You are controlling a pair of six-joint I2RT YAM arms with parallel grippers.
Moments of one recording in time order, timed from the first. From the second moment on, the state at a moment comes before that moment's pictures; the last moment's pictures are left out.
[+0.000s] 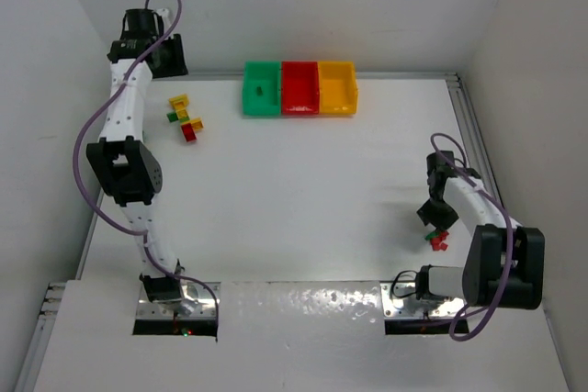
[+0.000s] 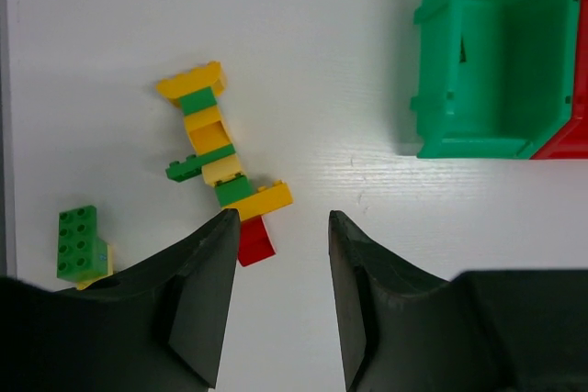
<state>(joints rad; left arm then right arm) 0.11 2.09 2.23 -0.89 0.11 -0.05 -0.10 1.29 0.69 -0.84 0.38 0.78</state>
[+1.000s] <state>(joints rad) 0.11 2.09 2.26 -0.92 0.13 -0.05 -0.10 1.39 0.58 -0.68 0.33 0.77</state>
